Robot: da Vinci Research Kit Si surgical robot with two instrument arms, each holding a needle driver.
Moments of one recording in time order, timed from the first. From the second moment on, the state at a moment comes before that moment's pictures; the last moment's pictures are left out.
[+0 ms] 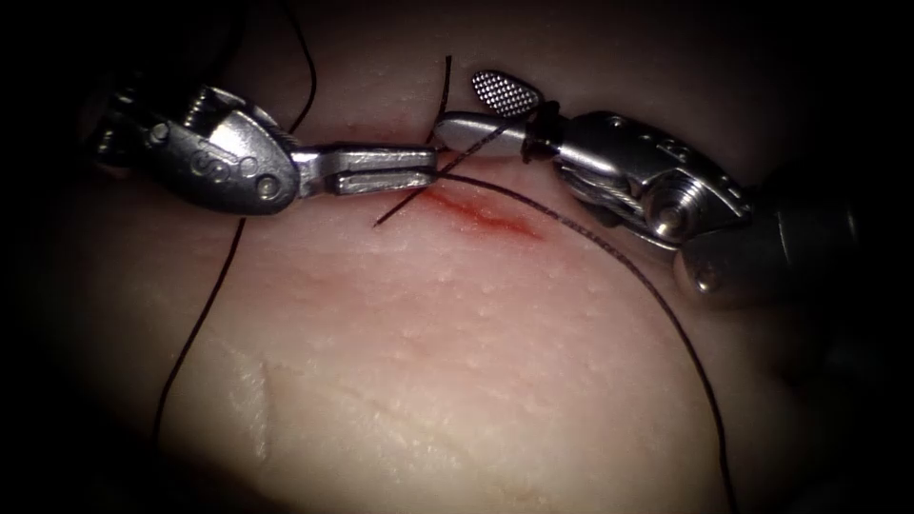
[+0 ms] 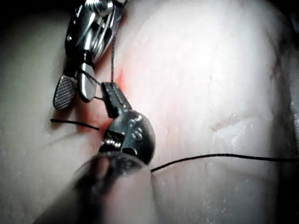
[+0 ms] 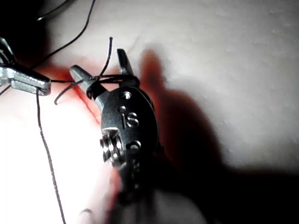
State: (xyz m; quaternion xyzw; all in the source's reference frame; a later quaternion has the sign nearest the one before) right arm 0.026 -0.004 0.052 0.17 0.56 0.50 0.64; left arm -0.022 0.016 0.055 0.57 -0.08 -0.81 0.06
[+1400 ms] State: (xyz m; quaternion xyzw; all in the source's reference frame) right arm 0.029 -0.003 0.050 0.07 0.54 0.50 0.67; left arm -0.018 0.019 0.055 0.57 -0.06 -0.82 0.03
